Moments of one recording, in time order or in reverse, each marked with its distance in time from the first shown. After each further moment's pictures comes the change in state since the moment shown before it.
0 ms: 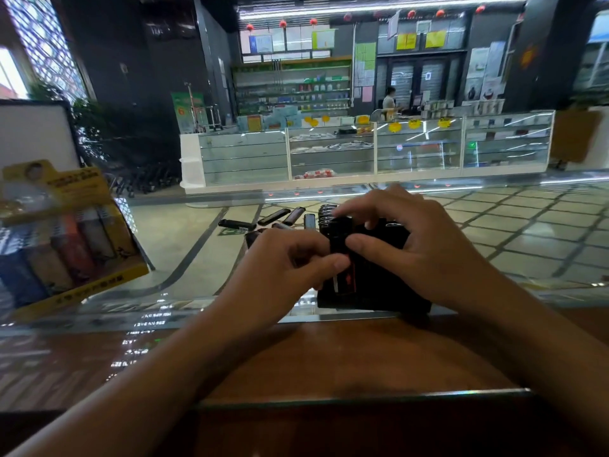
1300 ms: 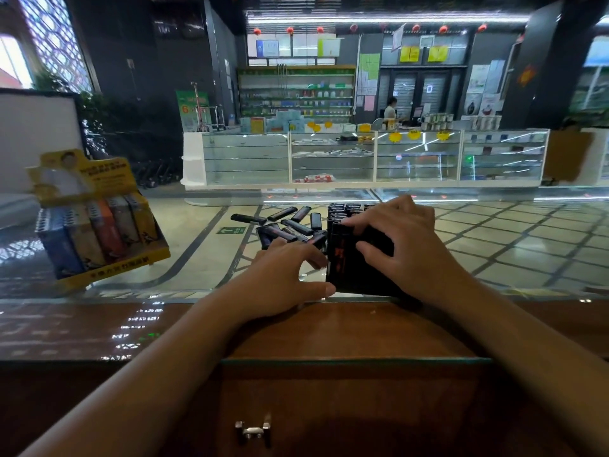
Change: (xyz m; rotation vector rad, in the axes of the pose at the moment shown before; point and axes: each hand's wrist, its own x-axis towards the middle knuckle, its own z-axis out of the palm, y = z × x) left_hand -0.012 -0.021 -0.011 0.512 -0.250 -0.207; right_hand -0.011 0.014 0.018 -0.300 -0.029 0.035
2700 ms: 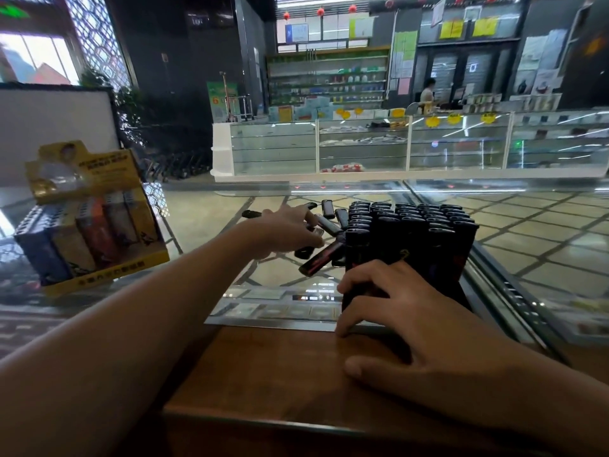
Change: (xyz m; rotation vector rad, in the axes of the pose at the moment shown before) left_hand 0.105 -0.053 -0.016 -0.108 -0.094 -0.425; right_hand -0.017 -0.034 -0.006 0.192 -0.635 -0.059
